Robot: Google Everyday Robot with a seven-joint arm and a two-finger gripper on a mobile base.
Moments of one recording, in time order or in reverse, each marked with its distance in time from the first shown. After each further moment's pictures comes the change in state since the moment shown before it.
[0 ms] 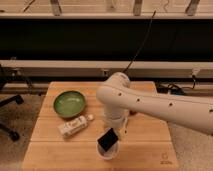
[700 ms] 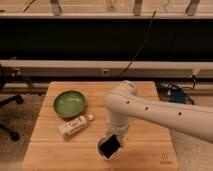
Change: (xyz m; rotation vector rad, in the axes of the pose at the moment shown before) arm -0.012 0.015 0.023 0.046 -0.052 0.002
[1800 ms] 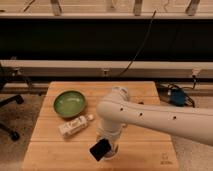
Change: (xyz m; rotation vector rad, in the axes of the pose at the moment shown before) arm -0.025 -0.026 0.004 0.050 0.020 -0.092
